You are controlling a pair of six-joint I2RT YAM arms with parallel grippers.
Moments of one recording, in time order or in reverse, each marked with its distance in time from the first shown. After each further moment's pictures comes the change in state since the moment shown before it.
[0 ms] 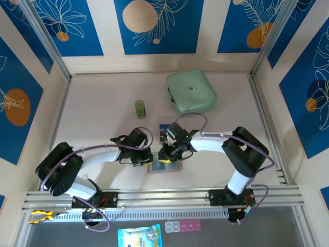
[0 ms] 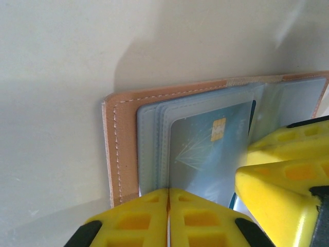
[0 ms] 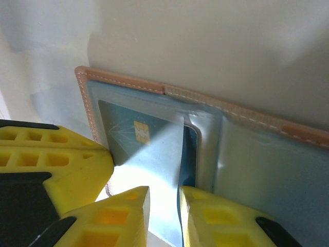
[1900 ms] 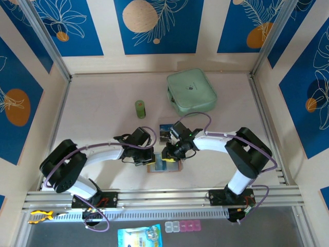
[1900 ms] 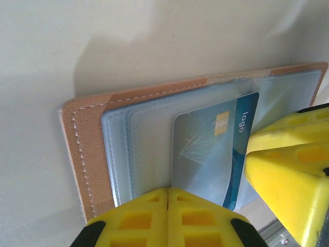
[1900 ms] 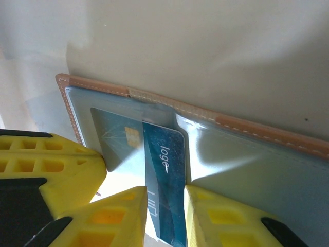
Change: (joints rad) left arm -0.031 0.050 0.048 -0.016 0.015 0.015; right arm -0.042 -0.029 -0.025 -0.031 -0.006 -0.026
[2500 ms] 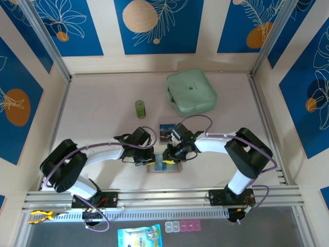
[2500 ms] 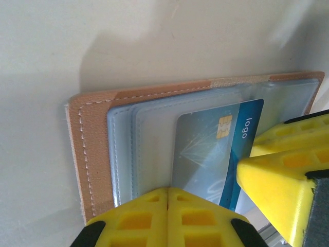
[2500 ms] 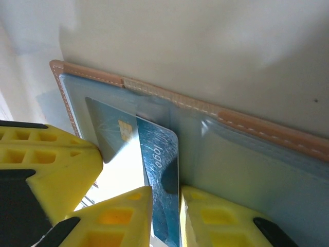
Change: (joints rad) left arm 0.000 0.002 0.004 -0.004 0.000 0.000; right arm -0.002 -0.009 -0.061 0.082 -0.055 0.044
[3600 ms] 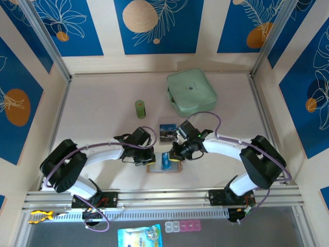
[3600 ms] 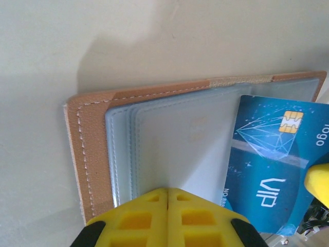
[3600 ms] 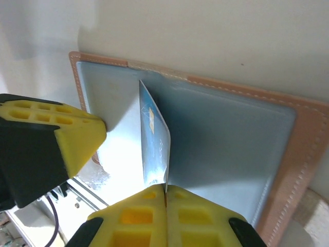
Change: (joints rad) left arm 0.000 -0.002 0.001 -0.002 -0.002 0.000; right arm -0.043 -0.159 -0.003 -0.175 0.069 -0.085
